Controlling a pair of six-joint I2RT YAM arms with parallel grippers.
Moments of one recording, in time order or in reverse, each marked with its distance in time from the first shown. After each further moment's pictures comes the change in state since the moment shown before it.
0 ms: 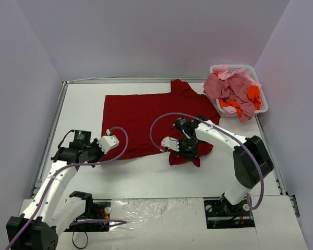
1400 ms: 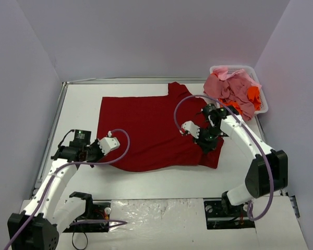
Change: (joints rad) left arm 0.013 -0.003 0.023 -0.058 0.040 0.111; right arm -0.296 -0.197 0.069 -0.235 -0.135 -0.047
